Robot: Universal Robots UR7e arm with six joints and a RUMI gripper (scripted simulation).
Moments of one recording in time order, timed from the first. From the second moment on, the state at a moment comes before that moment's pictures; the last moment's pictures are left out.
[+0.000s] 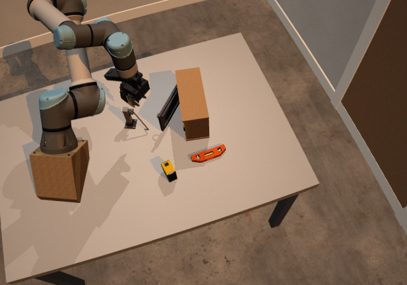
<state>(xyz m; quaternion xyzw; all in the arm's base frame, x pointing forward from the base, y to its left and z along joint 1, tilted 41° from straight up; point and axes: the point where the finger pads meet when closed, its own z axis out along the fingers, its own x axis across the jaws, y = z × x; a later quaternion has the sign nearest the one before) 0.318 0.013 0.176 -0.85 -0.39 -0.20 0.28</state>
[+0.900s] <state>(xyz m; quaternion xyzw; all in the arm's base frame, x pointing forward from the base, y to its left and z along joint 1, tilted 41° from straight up) 0.322 0.056 0.128 -0.85 -0.39 -0.20 0.28</state>
